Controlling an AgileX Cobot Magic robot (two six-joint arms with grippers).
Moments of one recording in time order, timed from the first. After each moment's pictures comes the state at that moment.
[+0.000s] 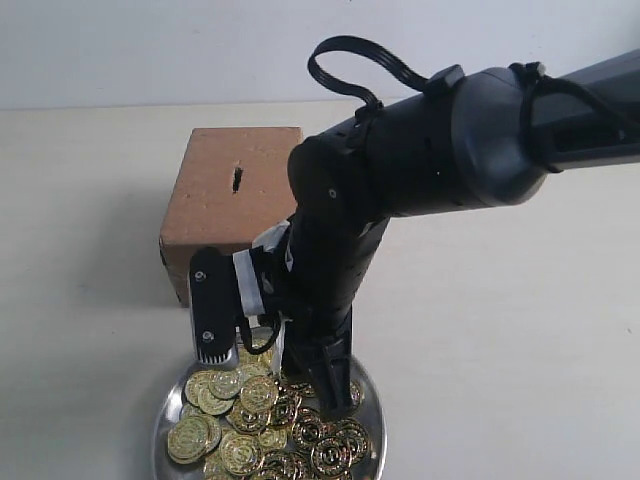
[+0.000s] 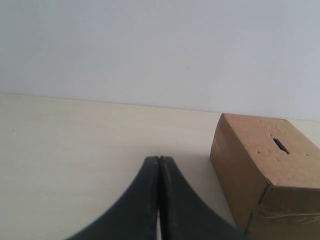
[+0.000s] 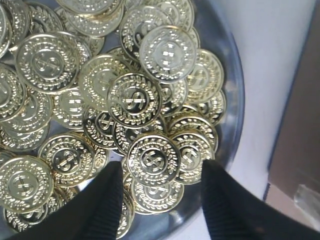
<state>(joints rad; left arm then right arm) -0.13 0.01 0.00 0.17 0.18 -0.29 0.75 1.92 -1.17 0.13 0.72 -1.02</state>
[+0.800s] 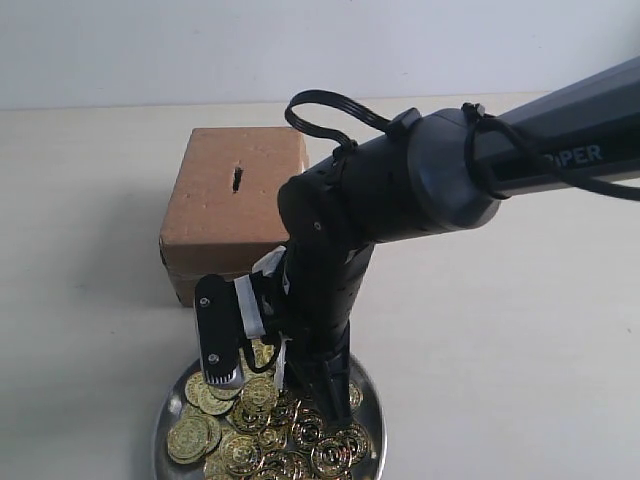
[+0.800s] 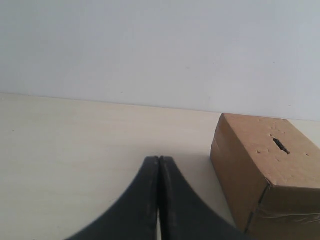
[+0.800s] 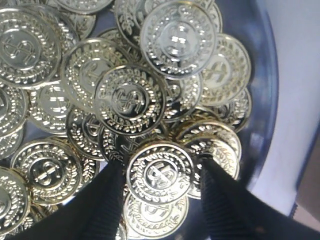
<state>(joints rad) -0.13 0.01 0.00 0.17 0.18 -0.29 0.75 2.00 -1.18 0.10 0.68 -1.02</state>
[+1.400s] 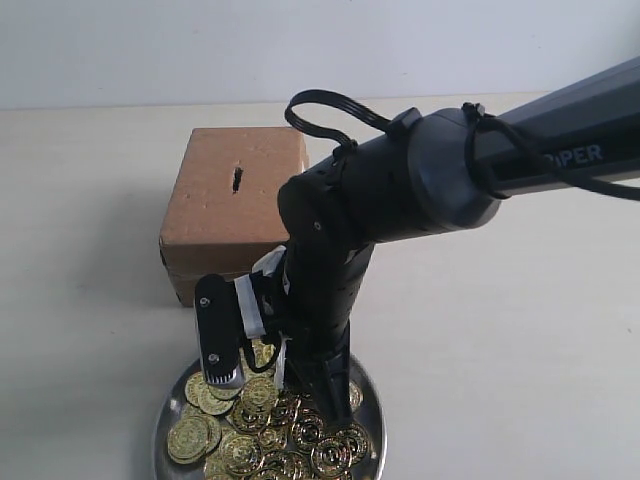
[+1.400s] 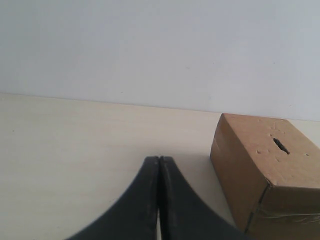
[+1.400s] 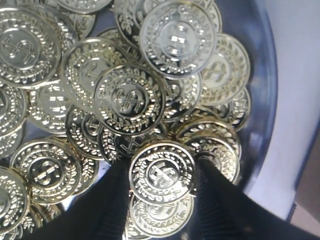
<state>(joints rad) -0.13 0.01 0.00 0.17 0.18 -0.29 0.75 2.00 -1.18 0.10 0.68 -1.02</state>
